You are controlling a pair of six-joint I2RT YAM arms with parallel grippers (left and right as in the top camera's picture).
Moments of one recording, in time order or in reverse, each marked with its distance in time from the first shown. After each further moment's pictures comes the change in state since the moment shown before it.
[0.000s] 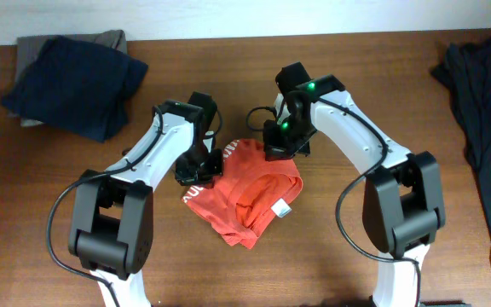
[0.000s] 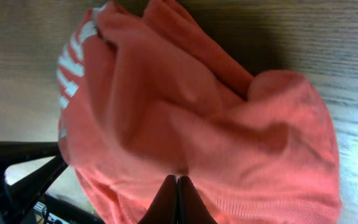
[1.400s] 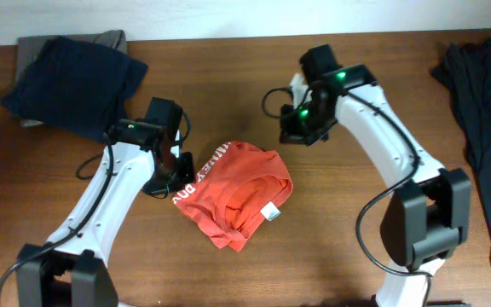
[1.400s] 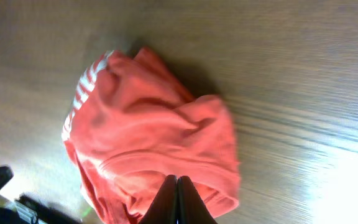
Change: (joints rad) left arm 0.097 -0.364 -0.188 0.016 -0.121 -0.031; right arm -0.072 -0.117 0.024 -0.017 0.045 -0.110
